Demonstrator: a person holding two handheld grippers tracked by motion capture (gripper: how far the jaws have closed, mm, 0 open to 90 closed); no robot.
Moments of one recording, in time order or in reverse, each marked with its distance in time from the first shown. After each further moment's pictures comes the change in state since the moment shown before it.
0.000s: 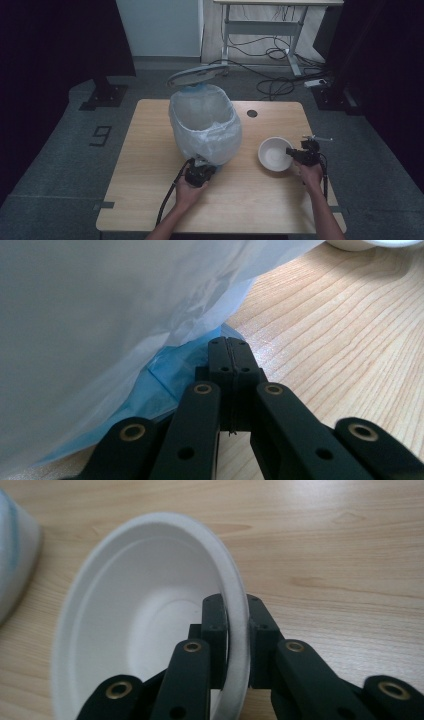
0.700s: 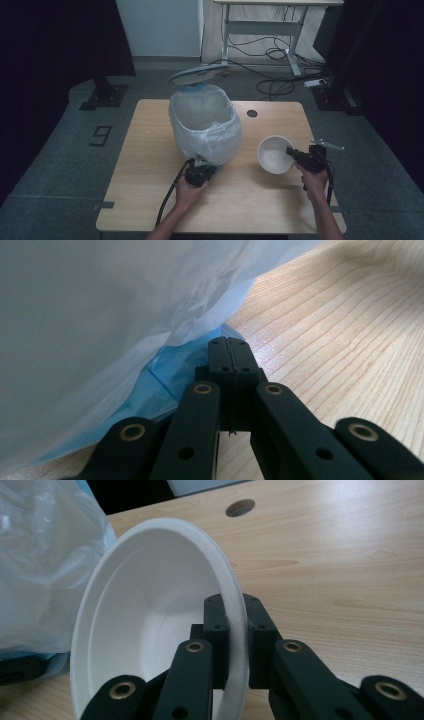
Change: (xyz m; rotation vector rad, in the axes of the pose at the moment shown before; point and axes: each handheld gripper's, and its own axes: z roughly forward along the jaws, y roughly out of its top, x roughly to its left) left arm 0.000 -0.001 0.000 -0.005 0.000 -0.005; right arm 0.020 -0.010 -0.045 -0.163 0.141 0.007
